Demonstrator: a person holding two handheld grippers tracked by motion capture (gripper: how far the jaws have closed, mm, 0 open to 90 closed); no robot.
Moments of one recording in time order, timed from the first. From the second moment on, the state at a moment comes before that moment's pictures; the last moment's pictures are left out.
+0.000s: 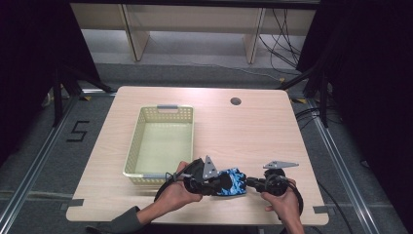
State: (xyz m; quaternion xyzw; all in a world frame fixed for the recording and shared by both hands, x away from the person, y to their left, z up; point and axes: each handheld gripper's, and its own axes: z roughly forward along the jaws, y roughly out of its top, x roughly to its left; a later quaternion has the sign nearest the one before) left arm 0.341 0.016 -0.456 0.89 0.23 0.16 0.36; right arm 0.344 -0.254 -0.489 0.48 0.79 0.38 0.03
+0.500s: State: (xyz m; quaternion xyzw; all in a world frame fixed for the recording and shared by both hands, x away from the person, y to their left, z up) left arm 0.310 0.022 -0.478 0.87 0.29 0.06 0.38; right arm 0.355 -0.241 -0.497 0.50 0.77 0.39 0.03
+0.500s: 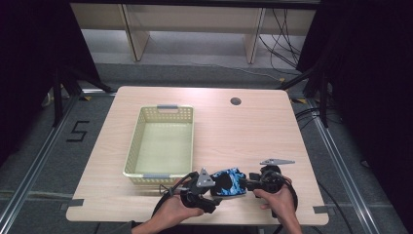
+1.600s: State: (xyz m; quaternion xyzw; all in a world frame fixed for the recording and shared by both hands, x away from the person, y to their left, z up) left arm 0.307 0.059 -0.501 0.84 0.36 -0.02 0.40; right arm 0.346 -0.223 -0.501 0.43 0.83 0.35 0.02
